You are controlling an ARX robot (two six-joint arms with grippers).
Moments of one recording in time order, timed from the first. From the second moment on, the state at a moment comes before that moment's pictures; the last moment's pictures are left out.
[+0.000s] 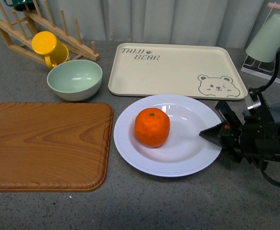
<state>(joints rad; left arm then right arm) 0.00 0.00 0.02 0.00 0.00 -0.01 0.14 2.23 0.72 0.70 -0.47 0.79</state>
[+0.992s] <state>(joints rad) 0.00 0.00 0.02 0.00 0.00 -0.01 0.19 2.24 0.78 1.20 -0.21 1.19</state>
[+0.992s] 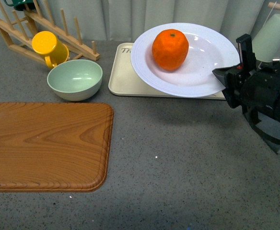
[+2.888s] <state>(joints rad) 0.00 0.00 0.02 0.00 0.00 -0.01 0.28 2.36 1.05 0.82 0.36 1.17</state>
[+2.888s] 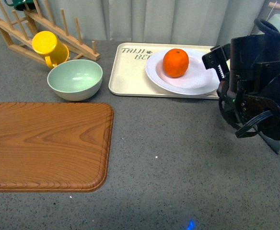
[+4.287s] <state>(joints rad) 0.00 0.00 0.02 0.00 0.00 0.00 0.25 0.30 0.01 0.30 0.23 -0.02</state>
